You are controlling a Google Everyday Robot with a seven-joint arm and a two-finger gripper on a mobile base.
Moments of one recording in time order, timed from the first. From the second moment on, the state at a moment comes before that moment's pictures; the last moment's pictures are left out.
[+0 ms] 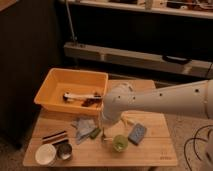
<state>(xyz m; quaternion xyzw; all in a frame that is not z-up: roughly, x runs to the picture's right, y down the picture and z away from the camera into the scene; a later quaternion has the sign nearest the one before) -0.013 0.166 0.708 -0.33 0.11 0.67 0.66</state>
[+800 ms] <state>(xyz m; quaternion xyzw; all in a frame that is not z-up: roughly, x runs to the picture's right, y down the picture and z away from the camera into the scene) 0.063 0.104 0.707 -0.39 -0.08 0.69 0.60</state>
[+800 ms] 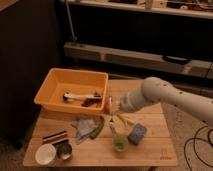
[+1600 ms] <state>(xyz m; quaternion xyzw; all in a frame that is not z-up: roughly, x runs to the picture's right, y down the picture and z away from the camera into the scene) 0.101 0.157 0.708 -0.50 -0.15 0.63 0.58</state>
